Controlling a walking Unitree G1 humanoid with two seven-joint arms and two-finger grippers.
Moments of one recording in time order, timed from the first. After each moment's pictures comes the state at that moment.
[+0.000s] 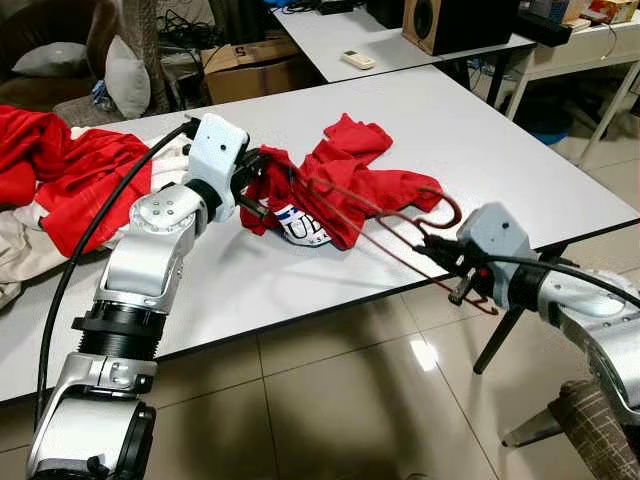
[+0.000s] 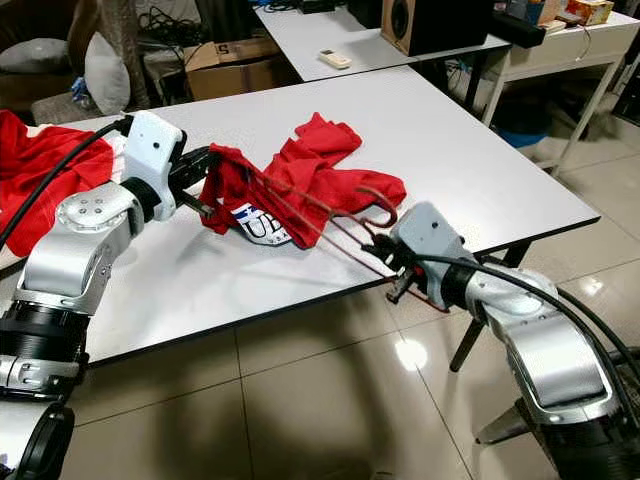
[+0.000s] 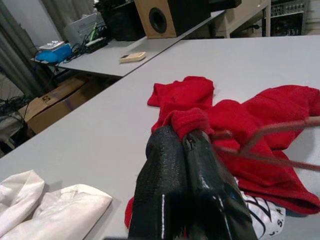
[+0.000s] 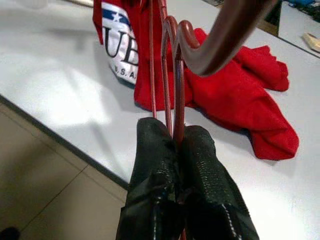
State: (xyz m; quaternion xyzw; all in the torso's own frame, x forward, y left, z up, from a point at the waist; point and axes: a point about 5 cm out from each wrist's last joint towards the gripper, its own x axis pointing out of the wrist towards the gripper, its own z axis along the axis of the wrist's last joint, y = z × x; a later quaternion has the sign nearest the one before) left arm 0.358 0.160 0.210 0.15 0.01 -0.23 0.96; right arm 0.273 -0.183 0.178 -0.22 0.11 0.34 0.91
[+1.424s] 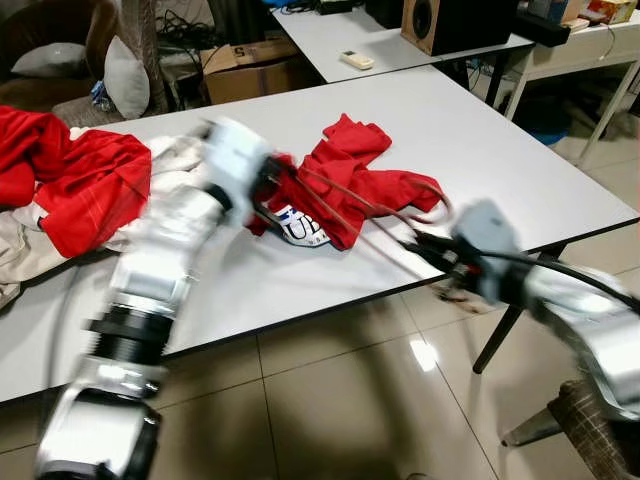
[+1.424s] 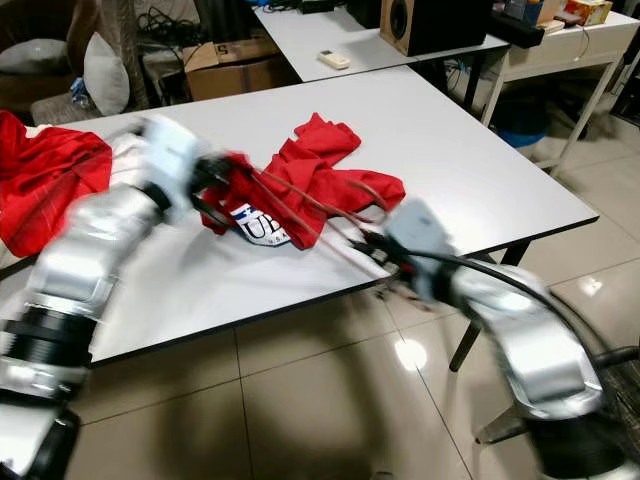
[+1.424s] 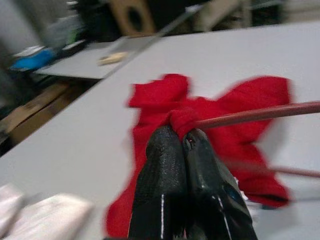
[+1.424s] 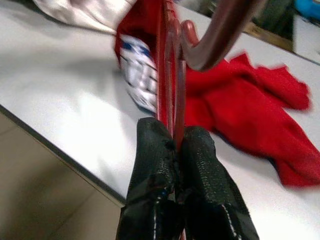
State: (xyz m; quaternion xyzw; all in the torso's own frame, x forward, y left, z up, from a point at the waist) left arm 0.352 0.127 0.200 0.17 0.01 -0.28 0.94; right arm 0.277 -0.159 0.181 -0.19 0.09 0.37 0.90
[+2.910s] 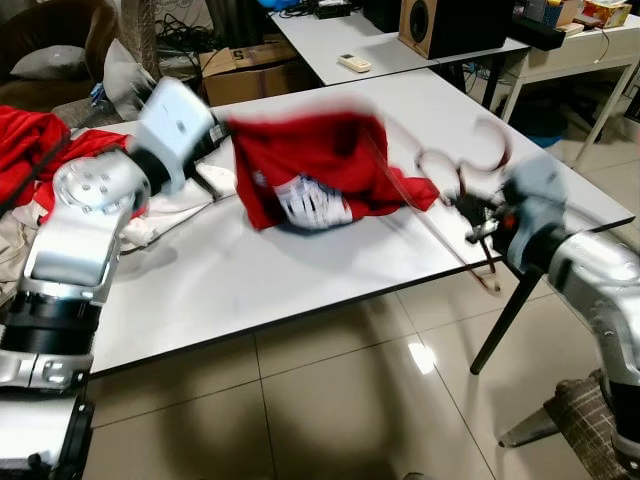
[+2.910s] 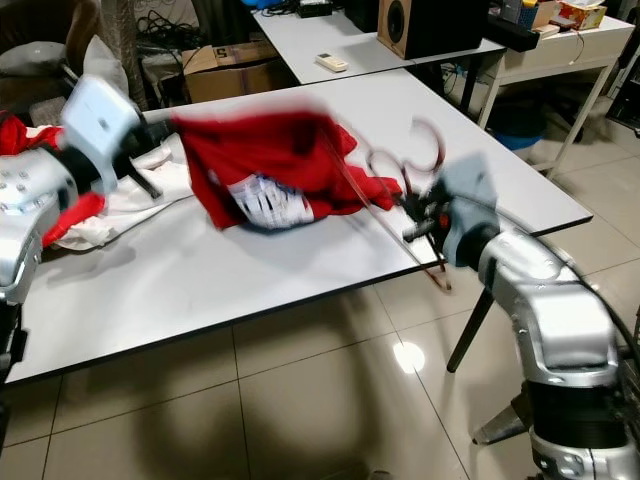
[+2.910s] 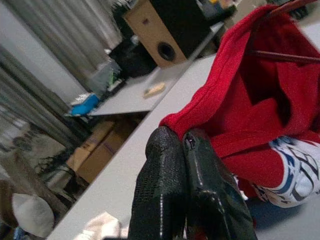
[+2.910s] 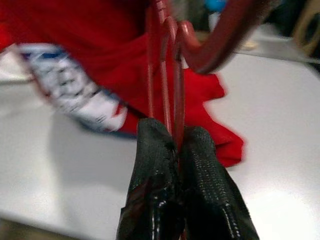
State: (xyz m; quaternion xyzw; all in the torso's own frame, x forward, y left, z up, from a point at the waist) left arm 0.344 0.197 0.261 0.28 -0.07 -0.24 0.93; right arm 0.290 -0.200 0.206 -0.08 0.09 0.24 0.96
